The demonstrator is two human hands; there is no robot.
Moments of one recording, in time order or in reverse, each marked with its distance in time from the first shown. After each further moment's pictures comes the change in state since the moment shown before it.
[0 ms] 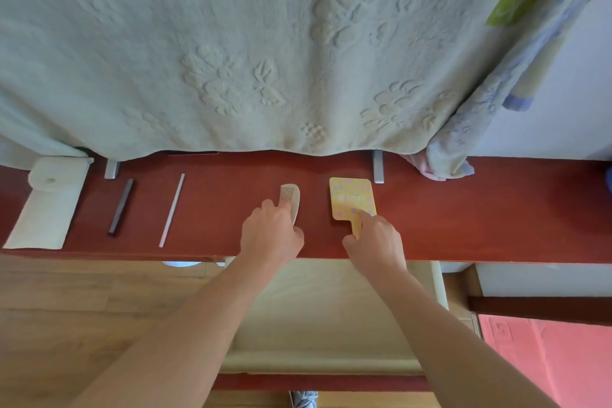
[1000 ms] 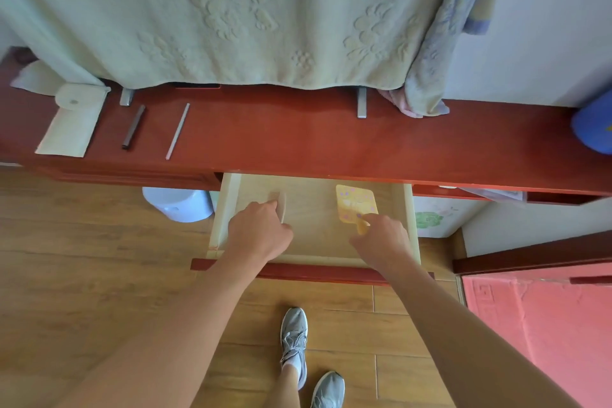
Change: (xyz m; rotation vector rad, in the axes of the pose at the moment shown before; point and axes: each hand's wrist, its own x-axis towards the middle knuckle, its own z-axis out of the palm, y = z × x) left_hand -0.155 0.005 0.033 -0.115 -0.123 -0.113; right_hand -0.129 0.088 0.015 -0.005 -0.131 0.052
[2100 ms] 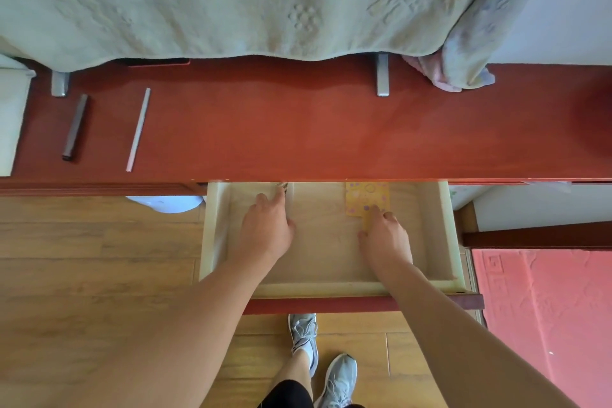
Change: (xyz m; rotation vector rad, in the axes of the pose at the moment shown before) left_hand 0.094 -0.026 0.080 0.038 -0.098 0.062; right_hand 0.086 0.008 0.082 -0.104 -0.008 0.099
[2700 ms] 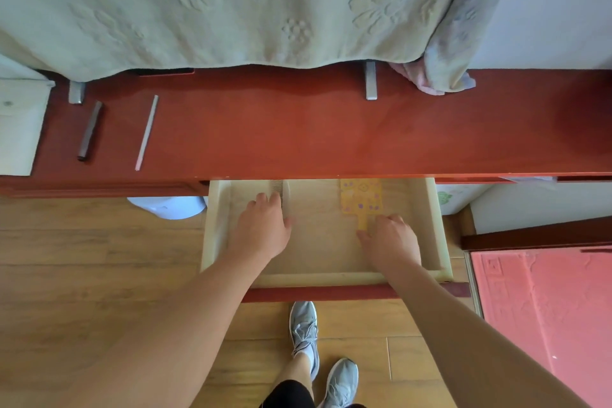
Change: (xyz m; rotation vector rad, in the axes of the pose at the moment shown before) left_hand -0.018 0.002 -0.018 0.108 -0.008 0.064; right_hand -0.023 0.017 -0.020 -0.073 0.007 0.004
